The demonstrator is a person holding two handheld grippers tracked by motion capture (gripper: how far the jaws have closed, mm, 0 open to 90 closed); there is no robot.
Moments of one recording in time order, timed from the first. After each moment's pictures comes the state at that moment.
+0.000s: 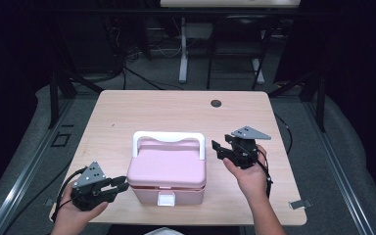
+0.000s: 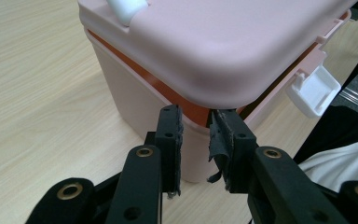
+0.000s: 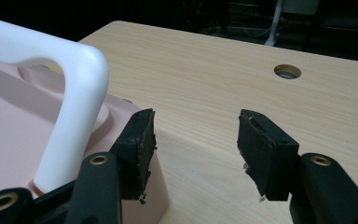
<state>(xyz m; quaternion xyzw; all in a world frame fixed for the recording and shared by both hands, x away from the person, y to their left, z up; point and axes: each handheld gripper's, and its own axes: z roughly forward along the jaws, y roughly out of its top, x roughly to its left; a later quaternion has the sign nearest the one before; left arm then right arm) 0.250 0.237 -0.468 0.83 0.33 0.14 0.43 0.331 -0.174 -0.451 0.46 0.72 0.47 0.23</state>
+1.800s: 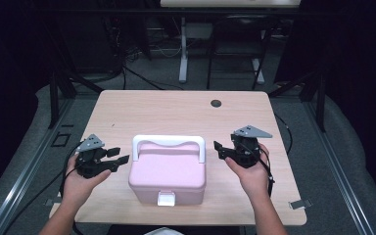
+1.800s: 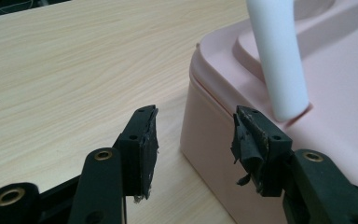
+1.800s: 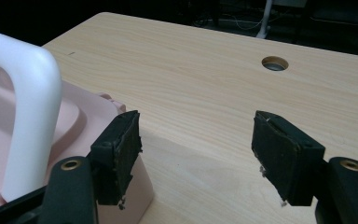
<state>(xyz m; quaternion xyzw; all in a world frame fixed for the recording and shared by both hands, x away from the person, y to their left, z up) 0.329 0.251 -0.468 0.79 0.40 0.16 0.43 0.337 -0.182 -0.455 0.47 0.72 0.45 0.24</state>
